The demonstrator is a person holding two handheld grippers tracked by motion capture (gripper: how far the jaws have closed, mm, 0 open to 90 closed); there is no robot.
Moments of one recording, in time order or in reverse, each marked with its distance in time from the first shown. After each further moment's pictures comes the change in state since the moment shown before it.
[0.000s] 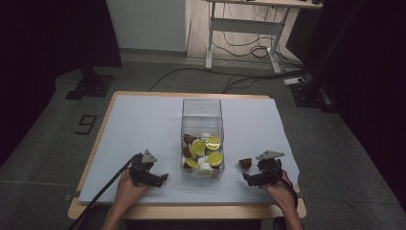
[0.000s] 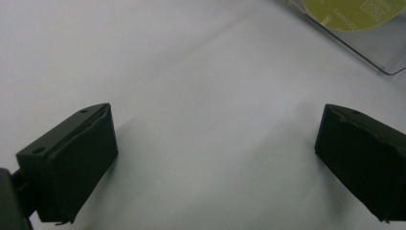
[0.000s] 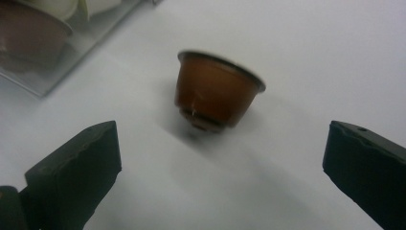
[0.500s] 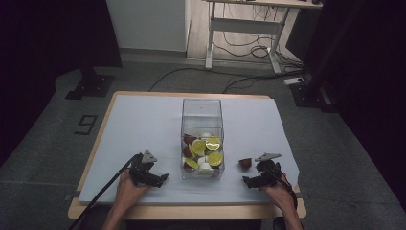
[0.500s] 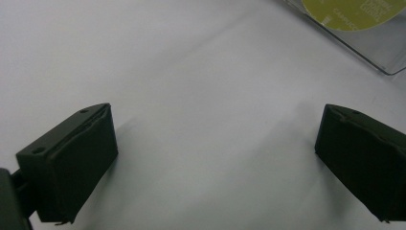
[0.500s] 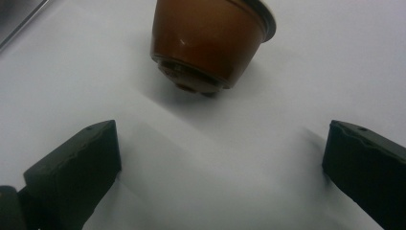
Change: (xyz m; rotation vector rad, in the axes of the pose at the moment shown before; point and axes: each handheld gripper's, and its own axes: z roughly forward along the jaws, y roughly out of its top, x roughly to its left) left arm 0.000 0.000 0.000 0.000 0.000 0.000; right arm -0.005 -0.011 0.017 0.080 0.009 0.020
